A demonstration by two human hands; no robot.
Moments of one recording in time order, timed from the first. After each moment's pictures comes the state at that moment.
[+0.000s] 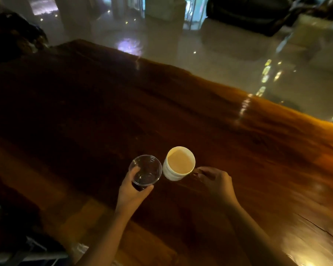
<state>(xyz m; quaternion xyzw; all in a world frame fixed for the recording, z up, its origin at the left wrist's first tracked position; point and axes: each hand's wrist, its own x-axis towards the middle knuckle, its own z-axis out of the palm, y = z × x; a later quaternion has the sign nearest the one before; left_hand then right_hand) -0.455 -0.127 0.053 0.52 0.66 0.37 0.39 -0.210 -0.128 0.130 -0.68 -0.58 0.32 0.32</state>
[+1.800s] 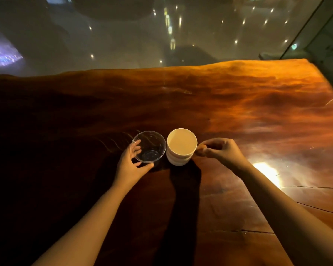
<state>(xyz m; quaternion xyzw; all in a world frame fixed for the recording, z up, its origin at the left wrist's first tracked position) 0.080 0.079 -0.024 0.68 0.43 0.24 0.54 0.316 -0.068 0.044 -0.75 -0.34 0.36 0.43</state>
